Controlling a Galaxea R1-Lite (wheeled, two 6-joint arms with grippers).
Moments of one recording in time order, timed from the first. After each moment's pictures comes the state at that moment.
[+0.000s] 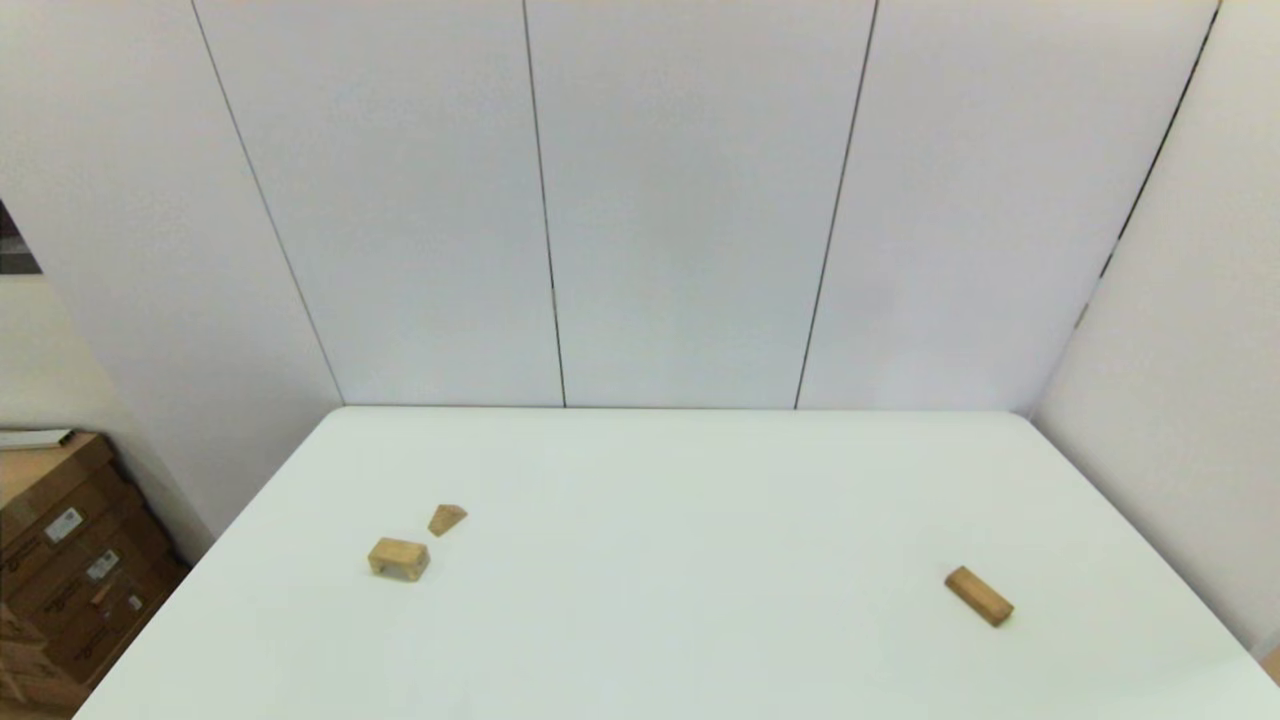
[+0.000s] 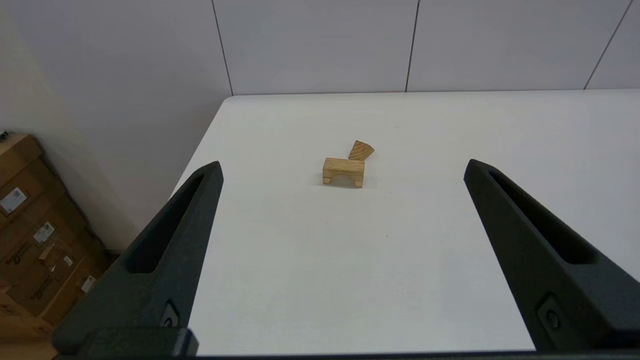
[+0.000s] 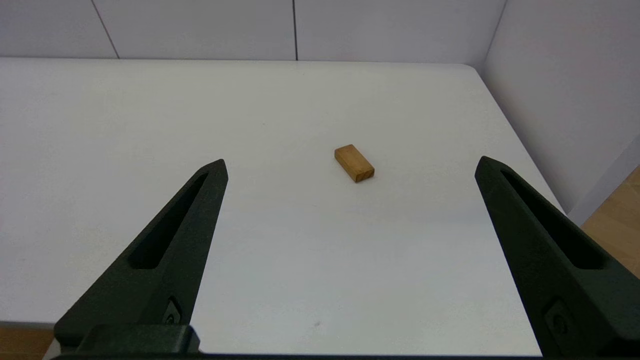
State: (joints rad) left arm 0.00 0.00 0.00 0.00 0.00 -0.01; right arm 0.00 0.00 -0.05 0.13 0.00 0.00
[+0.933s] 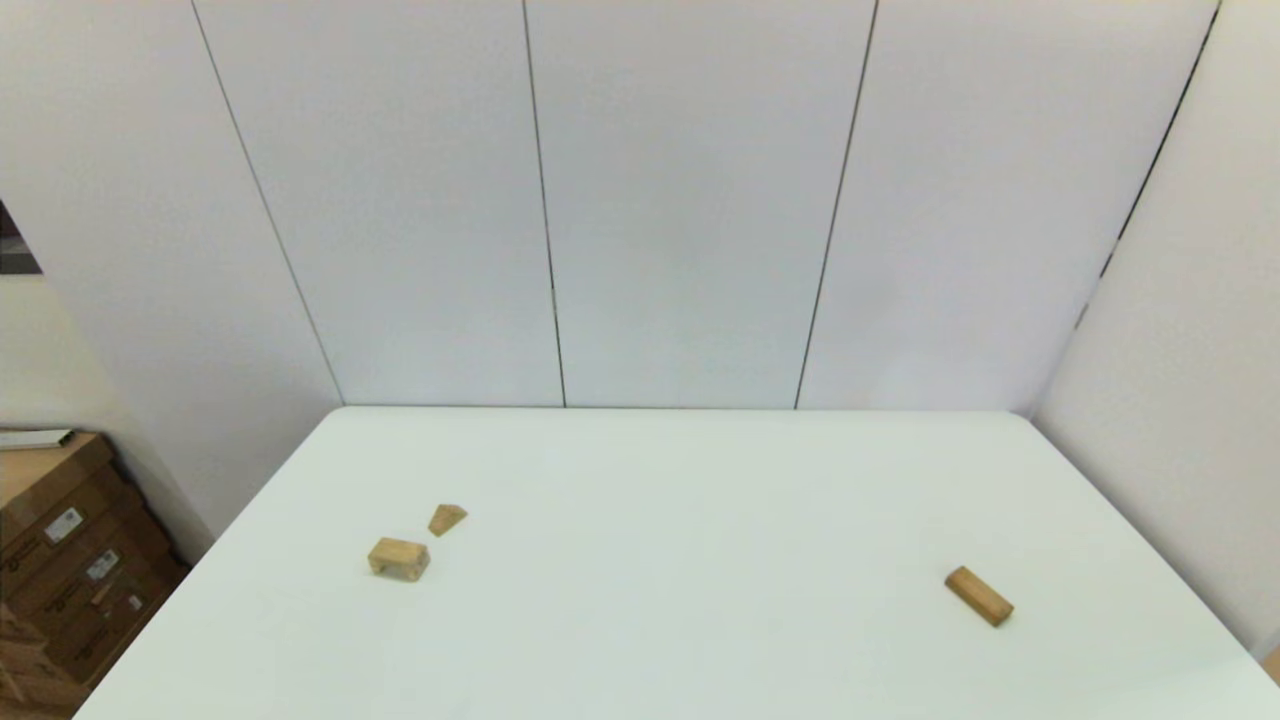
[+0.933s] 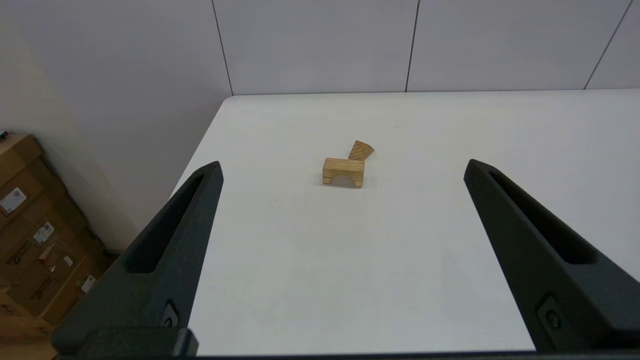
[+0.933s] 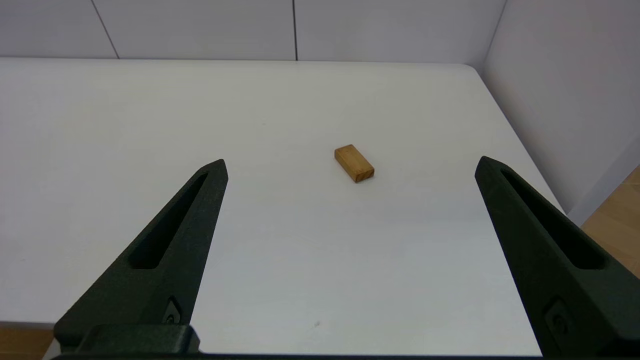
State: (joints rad) left arm 0.00 0.00 0.00 0.00 0.00 -0.01; right arm 0.00 0.00 -0.05 0.13 0.00 0.00
